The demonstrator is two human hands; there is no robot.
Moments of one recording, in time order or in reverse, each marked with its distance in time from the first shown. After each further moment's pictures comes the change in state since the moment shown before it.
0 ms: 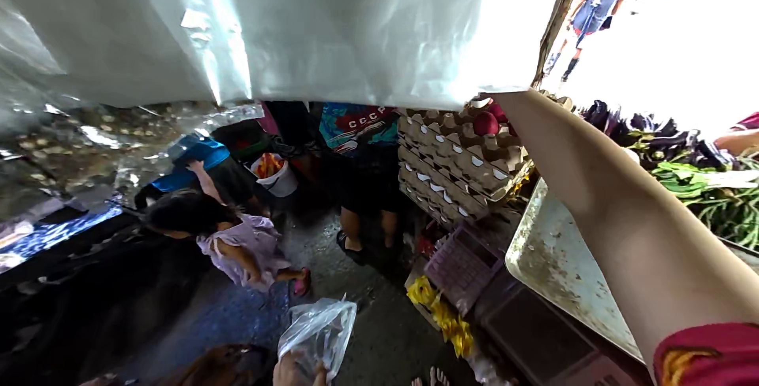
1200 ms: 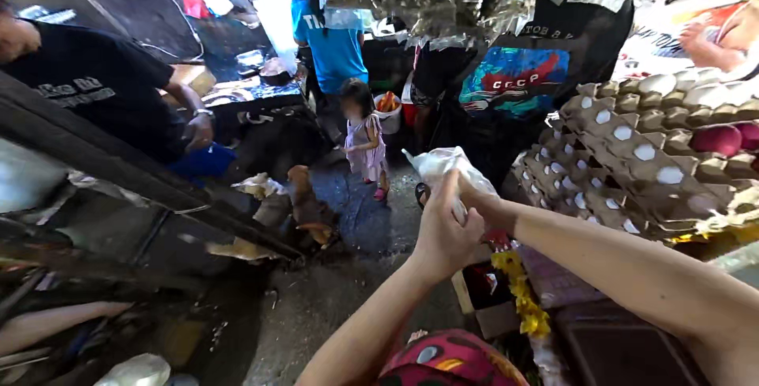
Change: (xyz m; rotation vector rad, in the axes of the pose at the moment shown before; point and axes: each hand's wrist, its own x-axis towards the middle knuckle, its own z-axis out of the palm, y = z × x) left_hand 0.014 0.157 -0.080 -0.679 0.242 0.388; right_hand -0.176 -0.166 0.210 0.393 -0.701 -0.874
